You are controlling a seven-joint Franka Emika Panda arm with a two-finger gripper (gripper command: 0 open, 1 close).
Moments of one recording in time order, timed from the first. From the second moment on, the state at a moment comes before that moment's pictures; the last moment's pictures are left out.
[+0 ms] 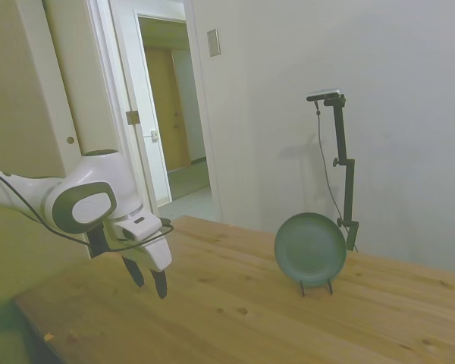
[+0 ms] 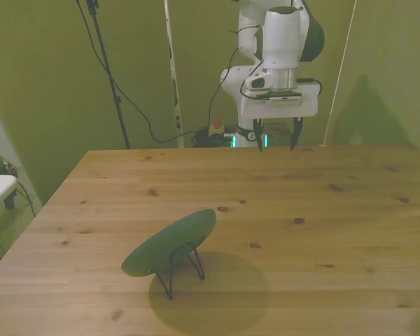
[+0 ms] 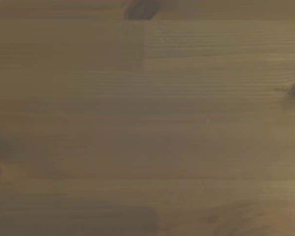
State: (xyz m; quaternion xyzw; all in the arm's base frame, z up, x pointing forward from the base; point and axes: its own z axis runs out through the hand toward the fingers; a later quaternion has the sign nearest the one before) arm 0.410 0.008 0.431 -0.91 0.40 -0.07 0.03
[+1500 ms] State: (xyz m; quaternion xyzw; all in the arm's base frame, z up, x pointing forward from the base) arm 0.567 -0.155 0.511 -0.84 0.47 -0.25 0.13
